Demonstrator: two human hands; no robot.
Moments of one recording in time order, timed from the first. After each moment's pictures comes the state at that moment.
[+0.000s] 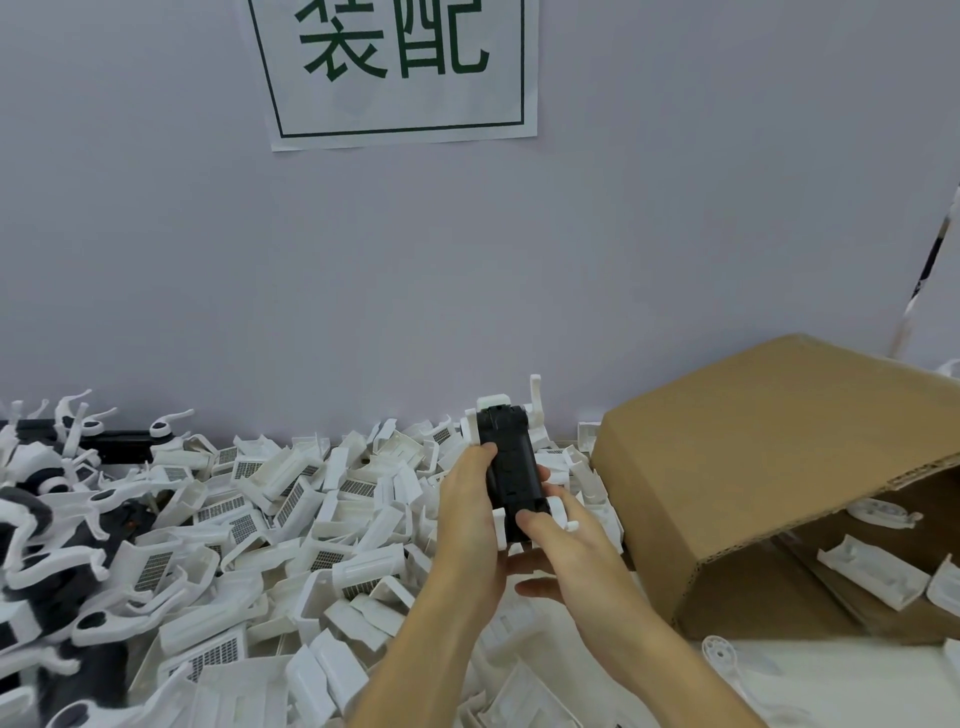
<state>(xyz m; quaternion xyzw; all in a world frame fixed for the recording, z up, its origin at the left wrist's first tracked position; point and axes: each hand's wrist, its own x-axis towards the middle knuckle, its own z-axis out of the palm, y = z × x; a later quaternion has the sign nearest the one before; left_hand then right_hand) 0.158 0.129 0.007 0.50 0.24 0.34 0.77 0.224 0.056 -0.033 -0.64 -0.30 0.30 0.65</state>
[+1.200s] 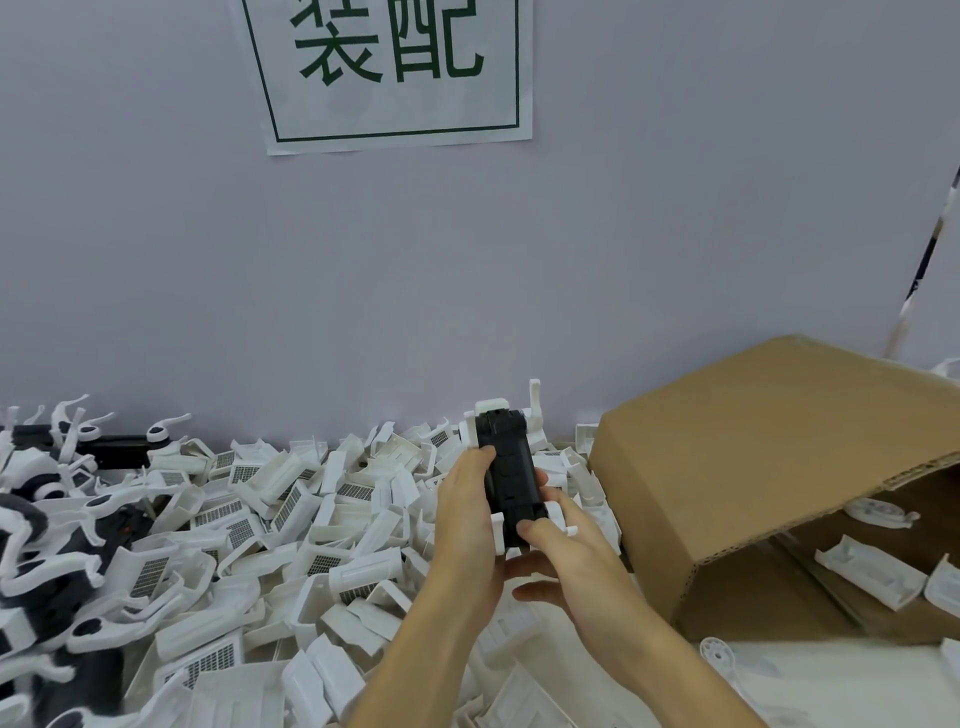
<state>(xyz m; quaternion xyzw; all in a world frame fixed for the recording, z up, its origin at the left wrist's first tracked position) 0.160 0.131 0.007 0.49 0.25 0.34 0.76 0.231 0.055 -0.038 -0.63 -0.32 0.31 0.63</state>
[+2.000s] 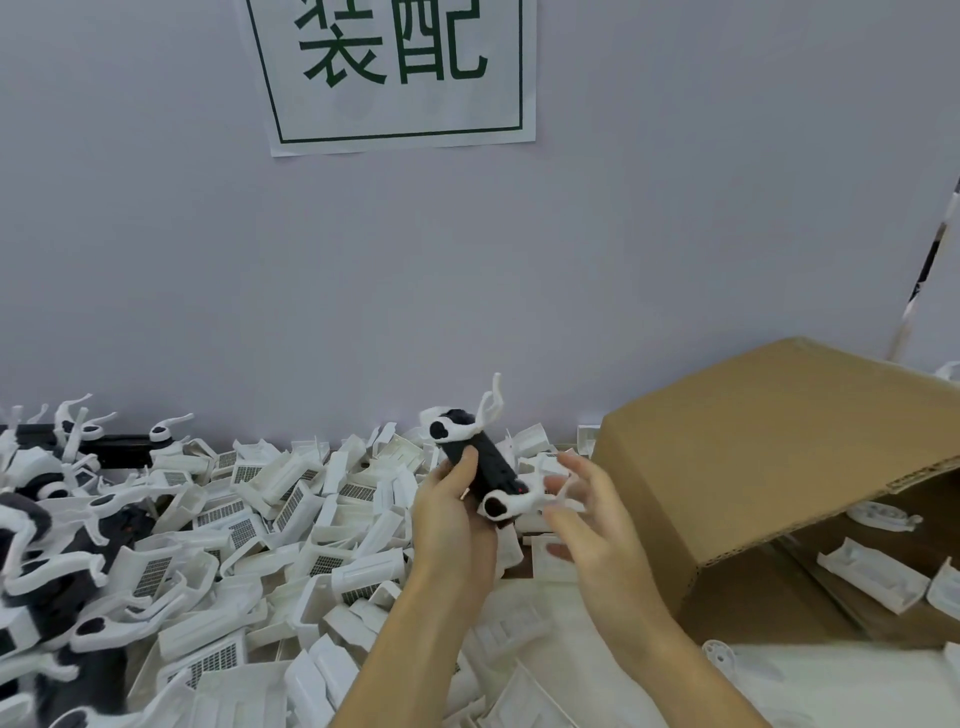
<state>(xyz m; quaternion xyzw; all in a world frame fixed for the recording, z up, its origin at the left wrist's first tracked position) 0.161 0.147 0.005 0.35 0.23 0.38 0.83 0.224 0.043 -0.025 -0.59 -0.34 0.17 0.72</state>
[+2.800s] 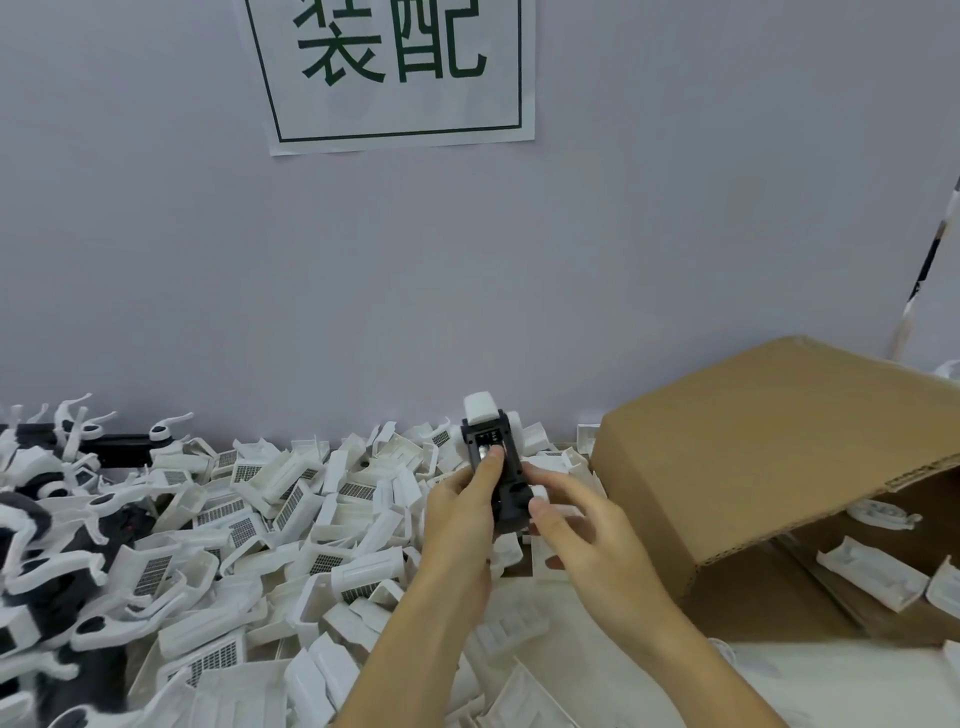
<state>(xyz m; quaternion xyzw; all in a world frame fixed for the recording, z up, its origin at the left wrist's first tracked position) 0.166 0.150 -0.007 0.52 0.28 0.33 0.73 0.232 0.039 -0.025 -0.66 -0.40 0.14 0.62</state>
